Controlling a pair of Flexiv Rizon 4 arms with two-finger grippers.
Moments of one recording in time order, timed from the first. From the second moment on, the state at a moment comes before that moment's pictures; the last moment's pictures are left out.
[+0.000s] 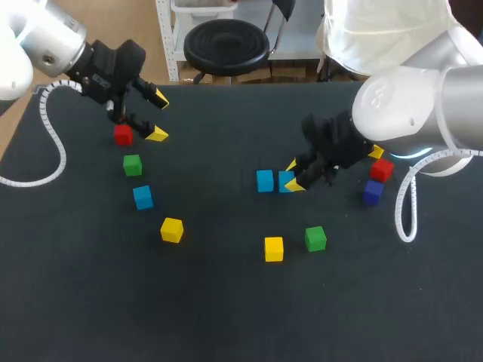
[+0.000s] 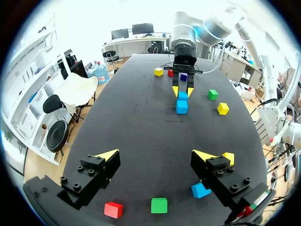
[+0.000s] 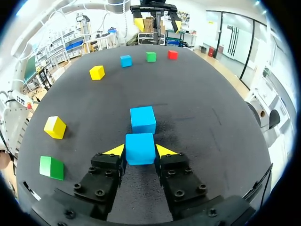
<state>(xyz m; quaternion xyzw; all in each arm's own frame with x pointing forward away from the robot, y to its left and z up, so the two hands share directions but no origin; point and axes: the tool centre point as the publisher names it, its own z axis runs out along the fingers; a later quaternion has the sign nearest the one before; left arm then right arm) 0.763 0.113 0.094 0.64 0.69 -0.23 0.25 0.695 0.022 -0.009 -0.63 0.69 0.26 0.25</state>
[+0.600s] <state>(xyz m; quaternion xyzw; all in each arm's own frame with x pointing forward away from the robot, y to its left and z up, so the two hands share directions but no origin) 0.763 0.113 0.094 0.64 0.69 -0.23 0.25 0.697 0.021 -0.011 -0.63 0.69 0.26 0.25</state>
